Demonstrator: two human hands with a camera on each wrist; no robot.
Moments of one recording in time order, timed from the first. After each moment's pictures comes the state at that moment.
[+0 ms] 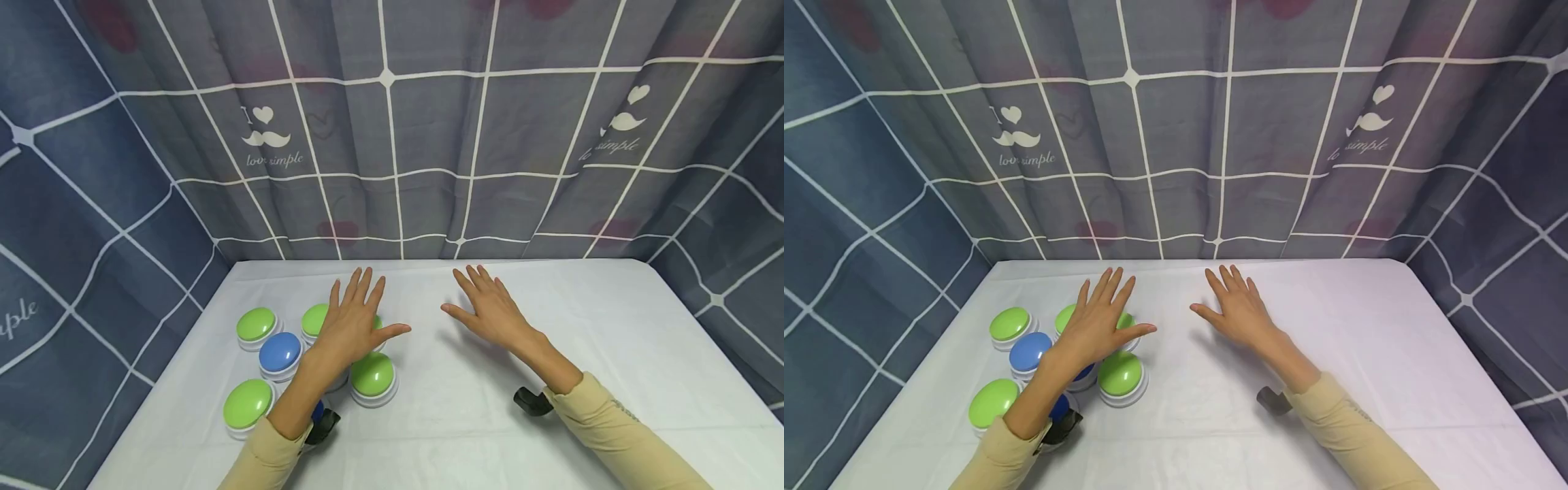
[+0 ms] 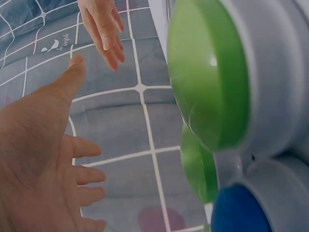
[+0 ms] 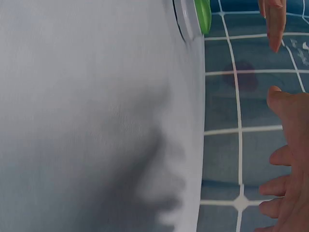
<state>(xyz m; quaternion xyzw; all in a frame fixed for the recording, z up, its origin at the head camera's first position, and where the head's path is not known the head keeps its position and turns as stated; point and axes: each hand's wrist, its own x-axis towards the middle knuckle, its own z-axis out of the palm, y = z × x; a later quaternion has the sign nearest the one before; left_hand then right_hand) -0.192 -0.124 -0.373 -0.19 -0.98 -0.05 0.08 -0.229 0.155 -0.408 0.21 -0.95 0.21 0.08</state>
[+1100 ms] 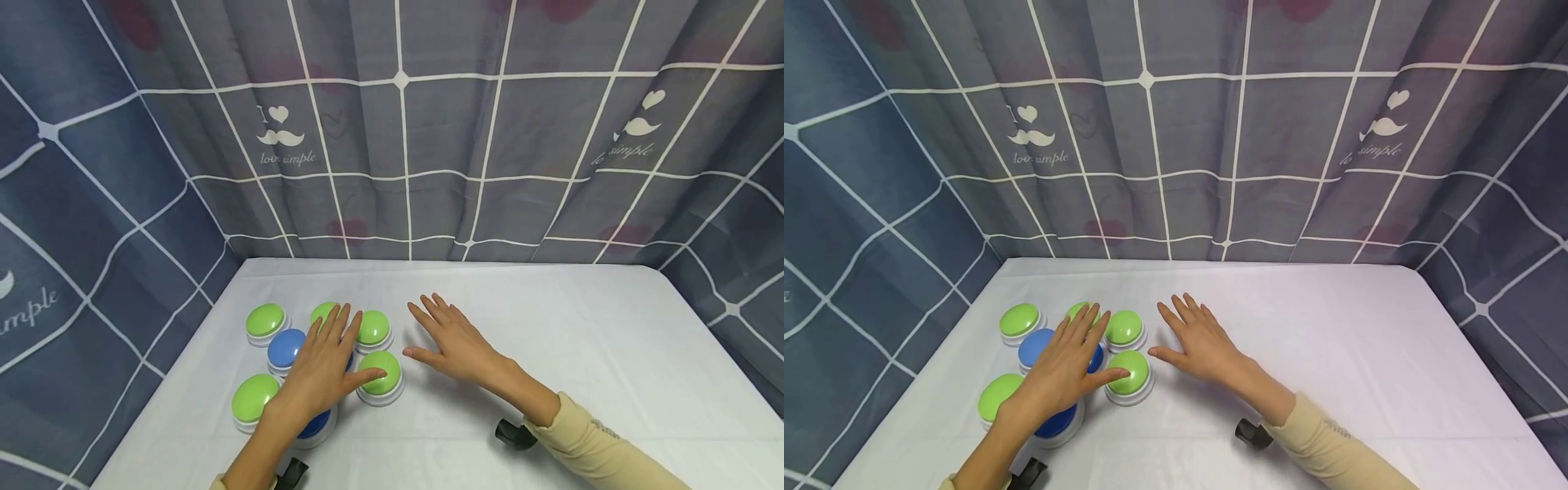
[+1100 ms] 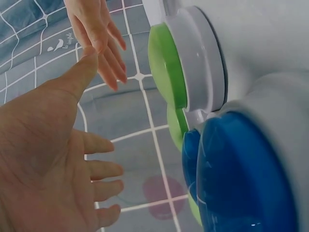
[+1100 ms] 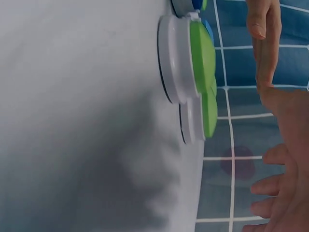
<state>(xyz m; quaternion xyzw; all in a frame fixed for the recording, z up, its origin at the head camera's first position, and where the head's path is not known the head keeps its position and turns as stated) -0.125 -0.169 -0.384 -0.18 -0.98 -0.06 0.06 -0.183 0.091 -0.407 0.33 -0.91 0.22 0.05</state>
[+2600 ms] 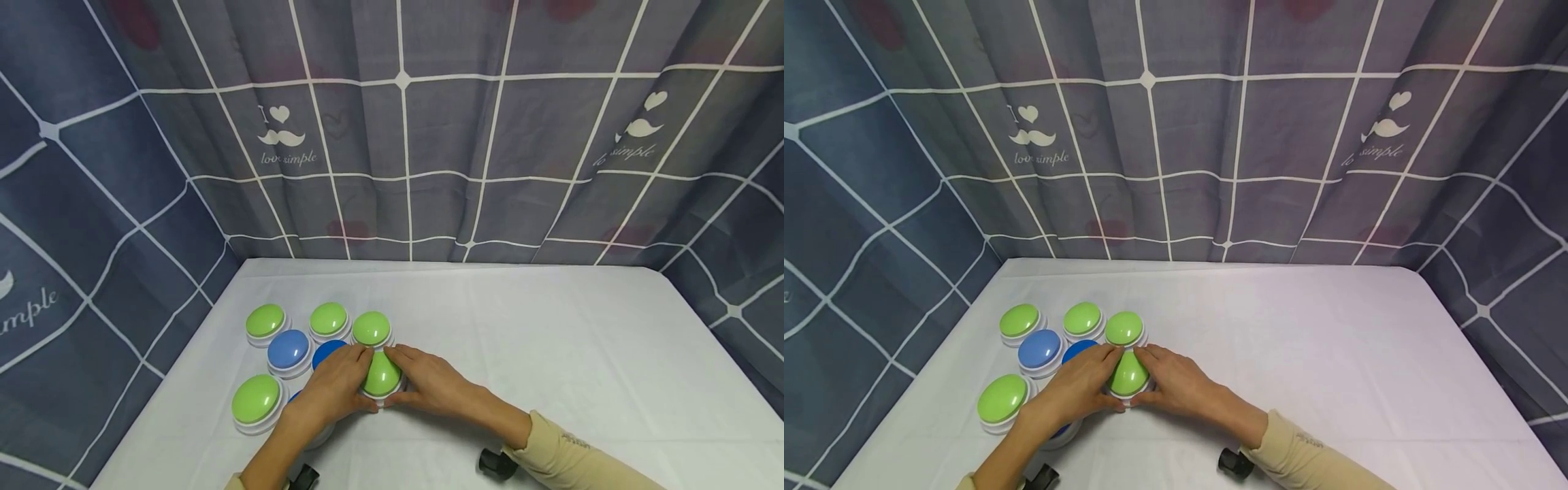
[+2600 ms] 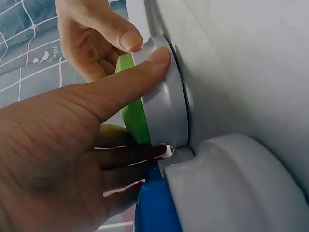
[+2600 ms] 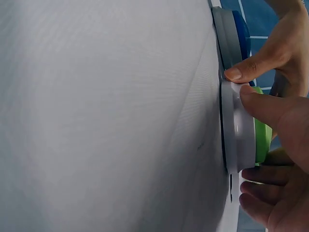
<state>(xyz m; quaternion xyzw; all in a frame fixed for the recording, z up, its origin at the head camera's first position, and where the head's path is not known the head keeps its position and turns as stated) -0.126 -0.159 -0.408 -0.26 -0.96 -0.06 0.02 -0.158 0.052 -0.441 0.40 -0.89 0.23 -0.02</state>
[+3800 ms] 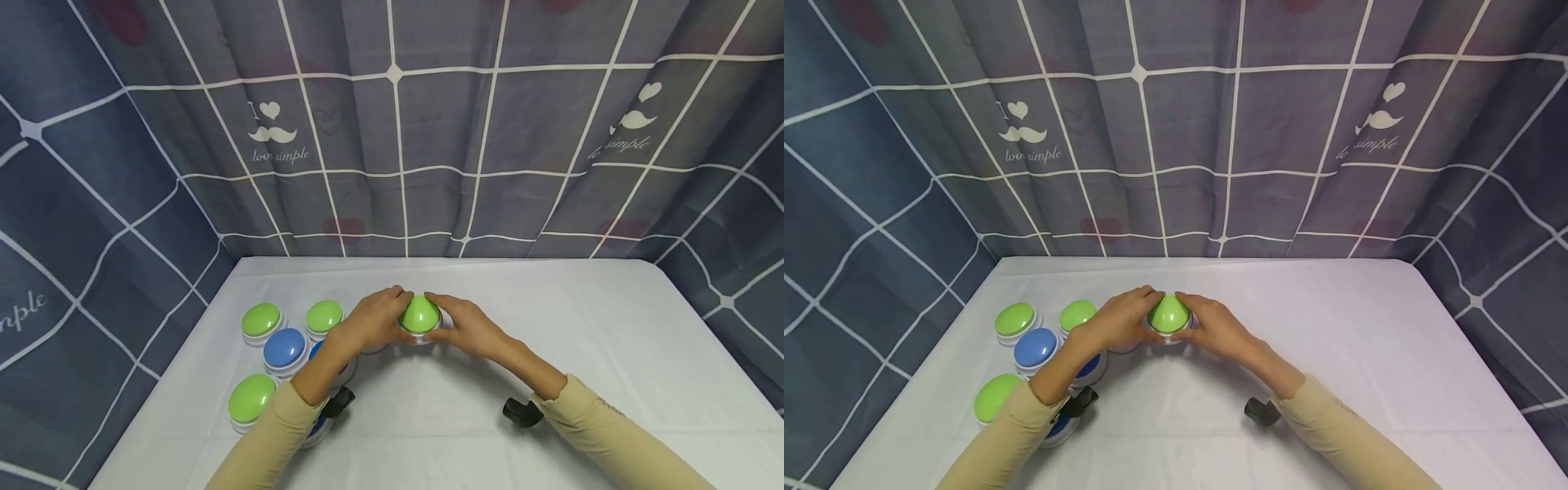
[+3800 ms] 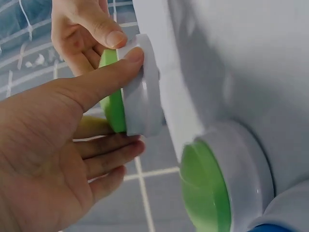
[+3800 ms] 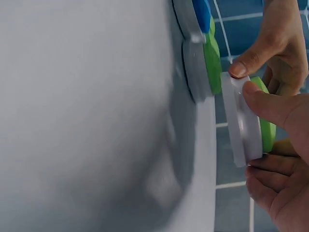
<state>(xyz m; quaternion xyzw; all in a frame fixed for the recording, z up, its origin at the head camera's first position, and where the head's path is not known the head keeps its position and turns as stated) -0.217 -0.104 -0.375 -0.32 -0.94 -0.10 -0.01 -0.213 0.115 -0.410 0.33 -0.88 0.34 0.03</state>
